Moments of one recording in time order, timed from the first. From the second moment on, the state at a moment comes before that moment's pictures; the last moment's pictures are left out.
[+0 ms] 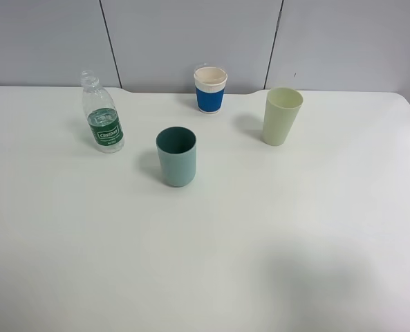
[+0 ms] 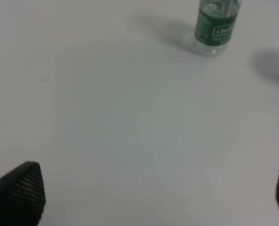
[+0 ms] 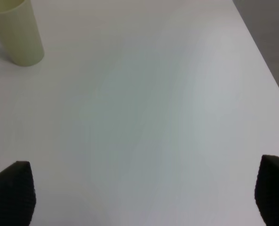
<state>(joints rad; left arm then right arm) -0.01 -0.01 -0.50 0.00 1.05 0.00 -0.14 0.00 -0.50 0.02 1.07 -0.07</state>
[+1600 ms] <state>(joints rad) -0.01 -0.01 -0.50 0.00 1.05 0.00 -0.14 0.00 -0.50 0.02 1.07 -0.07</state>
